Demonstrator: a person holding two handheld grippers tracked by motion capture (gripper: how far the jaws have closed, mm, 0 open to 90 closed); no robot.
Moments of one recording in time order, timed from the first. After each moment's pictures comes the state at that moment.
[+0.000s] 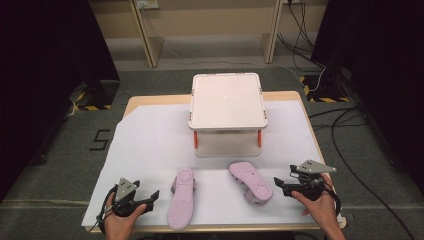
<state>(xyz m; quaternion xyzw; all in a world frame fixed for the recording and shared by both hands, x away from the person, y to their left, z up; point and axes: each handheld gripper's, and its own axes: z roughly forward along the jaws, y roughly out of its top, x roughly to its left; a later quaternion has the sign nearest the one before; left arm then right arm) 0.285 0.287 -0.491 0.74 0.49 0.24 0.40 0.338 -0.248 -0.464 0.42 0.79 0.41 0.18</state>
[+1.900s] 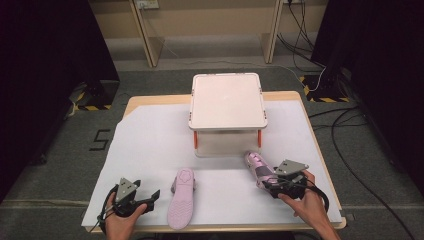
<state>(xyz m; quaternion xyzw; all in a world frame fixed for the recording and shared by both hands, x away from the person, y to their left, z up) 0.285 0.285 -0.490 0.74 0.48 0.24 0.41 0.339 -0.200 -0.448 0.32 0.87 0.31 0.21</state>
